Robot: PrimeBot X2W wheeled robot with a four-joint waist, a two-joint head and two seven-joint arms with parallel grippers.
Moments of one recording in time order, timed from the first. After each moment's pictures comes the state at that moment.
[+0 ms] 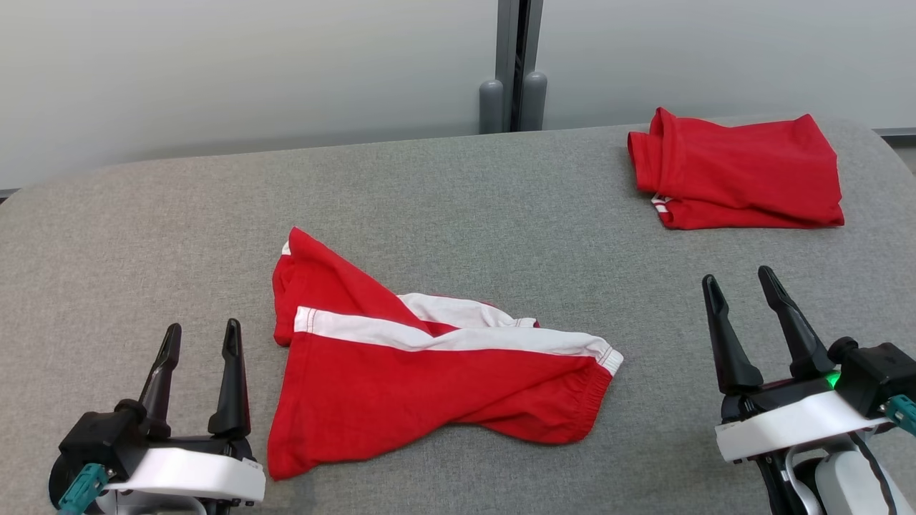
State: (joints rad) left arm -0.01 0.20 -0.13 0.09 -0.43 0.08 -0.26; right arm -0.15 -0.14 0.13 0.16 0.32 0.13 -0.26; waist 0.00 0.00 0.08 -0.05
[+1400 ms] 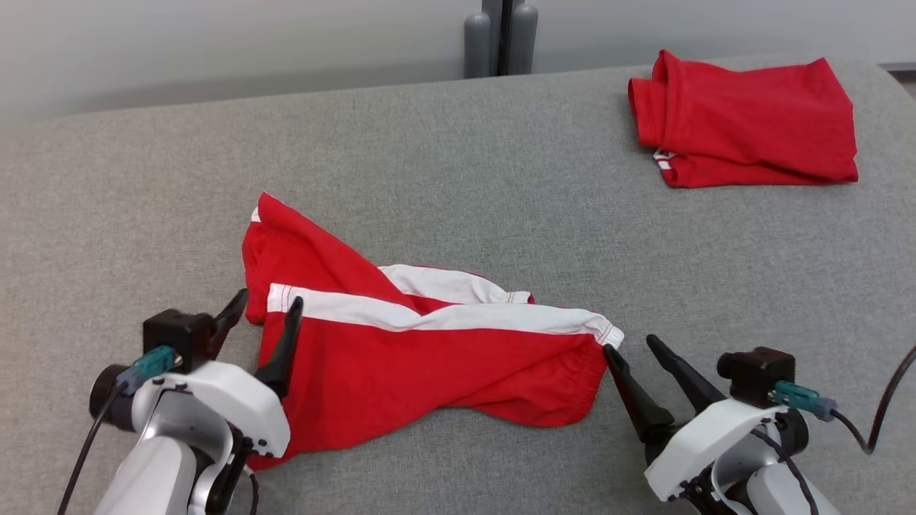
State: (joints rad) left arm -0.22 0.24 -0.22 0.23 -0.39 -0.03 0.05; right arm -0.21 -0.16 0.37 0.34 0.53 0.13 -0.07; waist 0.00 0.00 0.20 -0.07
